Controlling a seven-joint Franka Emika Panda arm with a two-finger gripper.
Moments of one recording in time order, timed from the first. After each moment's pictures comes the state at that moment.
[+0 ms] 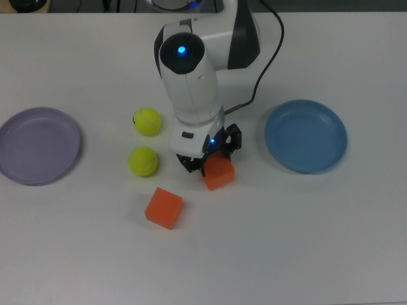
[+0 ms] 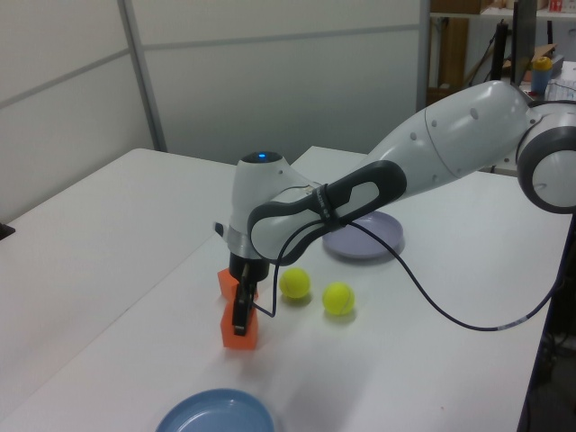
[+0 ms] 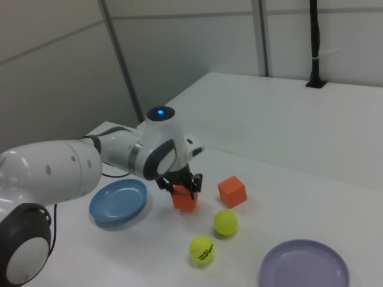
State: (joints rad) arm 0.10 0.52 0.27 -1.63 0.04 2.31 -0.34
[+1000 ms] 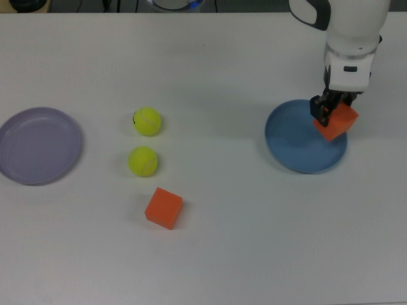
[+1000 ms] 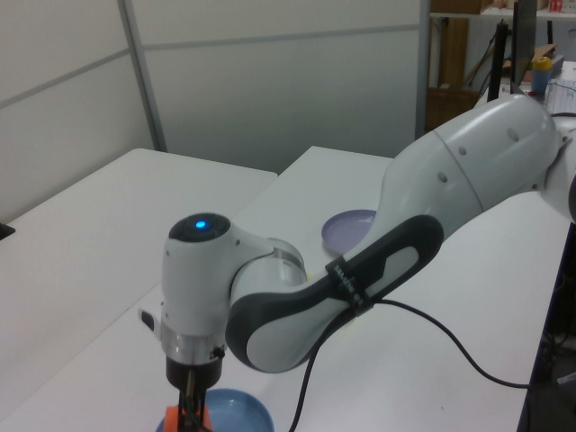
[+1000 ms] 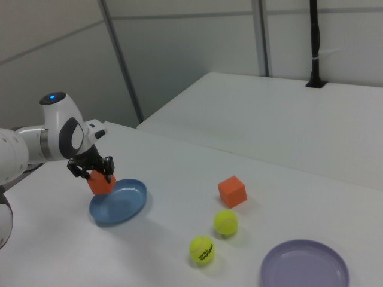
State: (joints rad) arm 0.41 0.45 0.40 -1.64 -0.14 2.27 0.04
